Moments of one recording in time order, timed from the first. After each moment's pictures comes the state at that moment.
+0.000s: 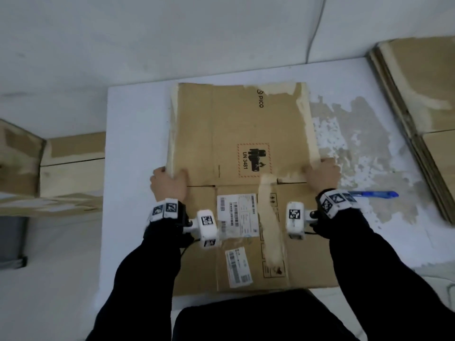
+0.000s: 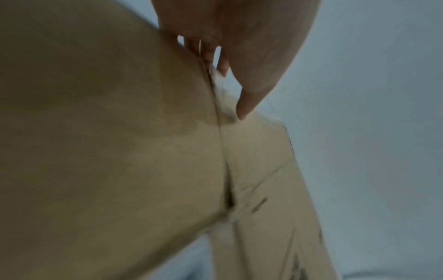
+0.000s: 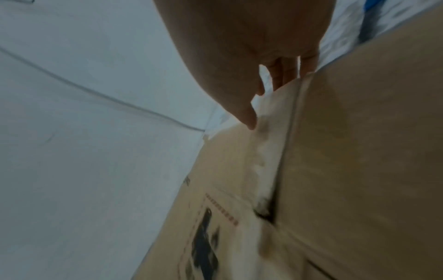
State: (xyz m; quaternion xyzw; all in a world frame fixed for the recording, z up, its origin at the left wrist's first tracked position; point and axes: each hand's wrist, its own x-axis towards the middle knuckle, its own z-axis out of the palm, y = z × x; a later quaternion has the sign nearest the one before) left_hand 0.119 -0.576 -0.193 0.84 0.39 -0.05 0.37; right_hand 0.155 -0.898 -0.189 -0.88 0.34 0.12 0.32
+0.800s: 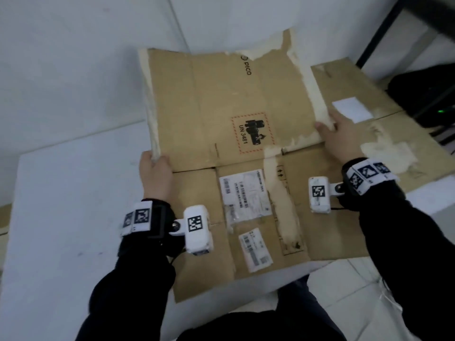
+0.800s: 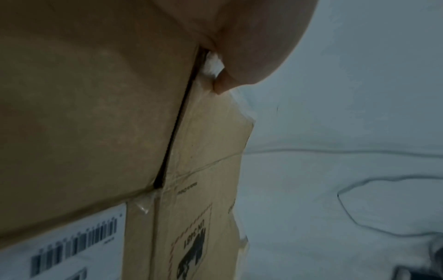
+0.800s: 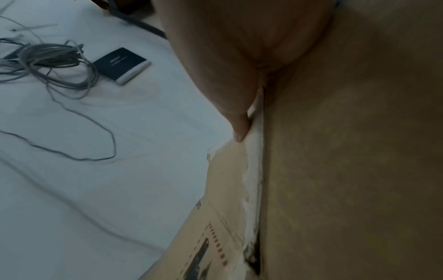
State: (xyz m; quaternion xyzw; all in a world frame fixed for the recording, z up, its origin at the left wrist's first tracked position) left_hand 0.171 -0.796 -0.078 0.78 0.21 0.05 0.59; right_hand 0.179 -1.152 -0.063 -0.91 0.20 -0.08 0.36
